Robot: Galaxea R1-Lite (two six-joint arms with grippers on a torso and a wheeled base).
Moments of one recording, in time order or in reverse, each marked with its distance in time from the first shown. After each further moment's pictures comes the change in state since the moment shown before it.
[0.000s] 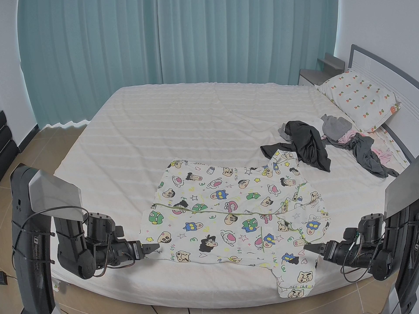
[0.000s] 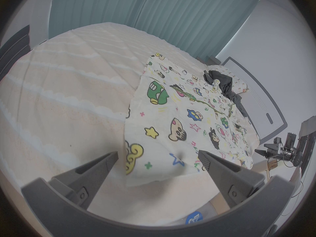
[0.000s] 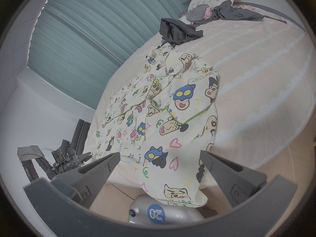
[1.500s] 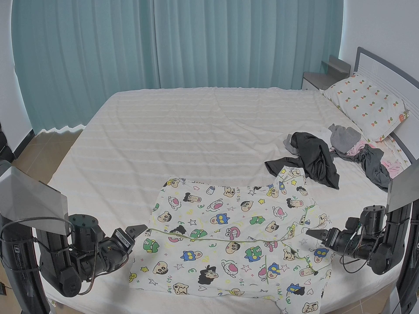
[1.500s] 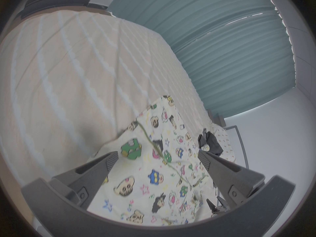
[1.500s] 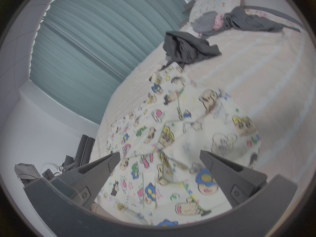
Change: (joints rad) left arm -0.124 -0.220 0.312 -0.266 0.203 -0.738; right arm -0.030 -0.013 -0.073 0.001 0.005 0.072
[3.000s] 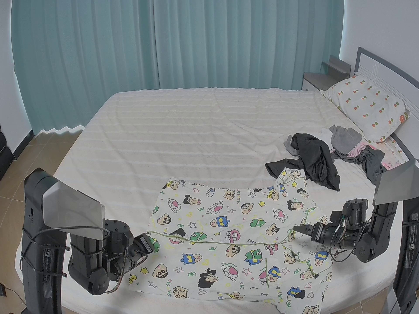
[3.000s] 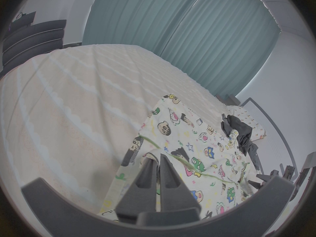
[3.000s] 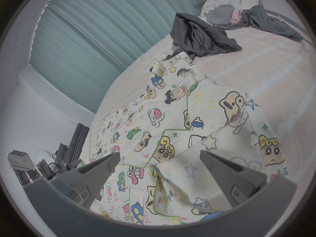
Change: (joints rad) left arm -0.069 0.246 -0.221 0.000 0.251 0.355; right arm 0.032 0.078 -0.284 0.224 -0.001 -0.106
